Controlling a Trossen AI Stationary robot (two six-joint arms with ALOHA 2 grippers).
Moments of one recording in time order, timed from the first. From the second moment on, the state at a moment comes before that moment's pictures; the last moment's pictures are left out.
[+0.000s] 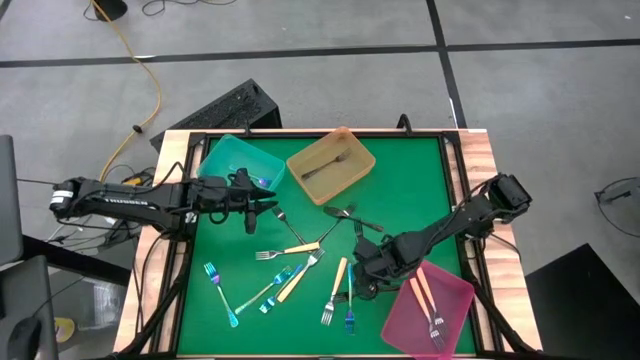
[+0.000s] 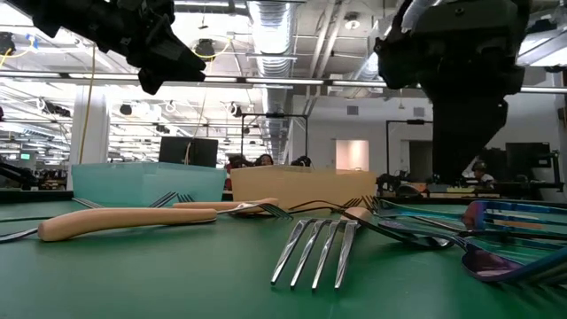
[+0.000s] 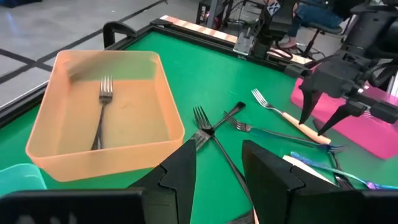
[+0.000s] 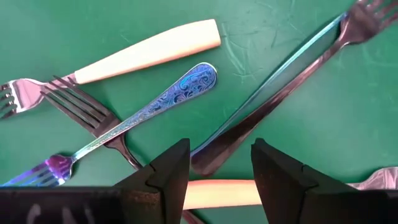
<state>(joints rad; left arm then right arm) 0.06 0.84 0.51 -0.04 -0.17 -0.28 0.43 1.72 1.12 -0.67 0.14 1.05</state>
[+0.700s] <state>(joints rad) -0.01 0.84 0.51 -0.05 -0.21 -0.29 0.45 1.83 1.12 -0.64 0.13 1.15</state>
